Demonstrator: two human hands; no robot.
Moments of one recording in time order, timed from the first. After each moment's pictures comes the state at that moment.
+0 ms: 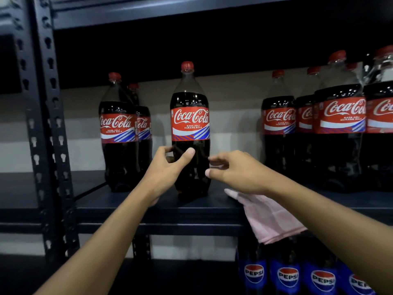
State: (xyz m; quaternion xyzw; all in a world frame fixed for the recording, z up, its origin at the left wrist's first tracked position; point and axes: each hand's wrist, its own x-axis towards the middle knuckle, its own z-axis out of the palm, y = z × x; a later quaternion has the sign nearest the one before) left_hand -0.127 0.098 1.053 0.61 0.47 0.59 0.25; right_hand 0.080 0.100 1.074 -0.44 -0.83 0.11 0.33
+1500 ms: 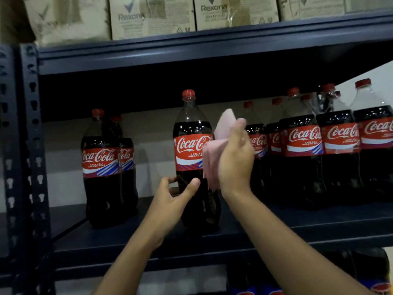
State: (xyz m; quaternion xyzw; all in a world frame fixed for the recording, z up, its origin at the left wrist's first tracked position) left_hand -0.083 0.071 1.053 0.62 0.42 0.58 0.31; right_hand 0.058 0.068 1.118 -0.24 -0.49 0.22 0.81
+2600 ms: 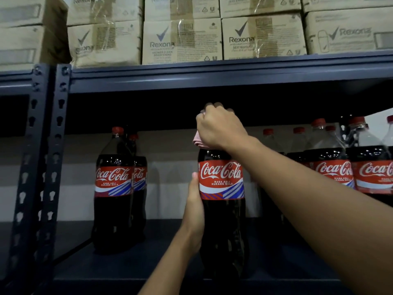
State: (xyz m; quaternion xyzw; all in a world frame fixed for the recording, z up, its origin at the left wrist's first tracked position) left_hand -0.043 0.113 1.092 0.55 0.20 0.64 0.49; right_hand 0.037 0.099 1.257 -0.45 -0.73 -0.34 0.38
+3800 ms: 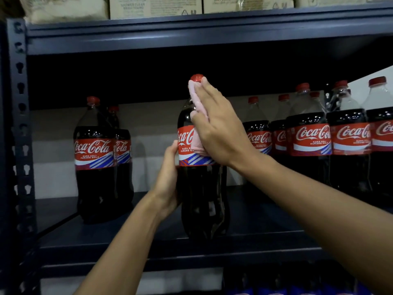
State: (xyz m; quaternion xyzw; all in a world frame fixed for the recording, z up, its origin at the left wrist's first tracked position) left_hand -0.064 0.107 1.094 0.57 0.24 0.60 0.51; right_hand 0.074 0.090 1.171 -0.31 -0.76 -0.14 0.56
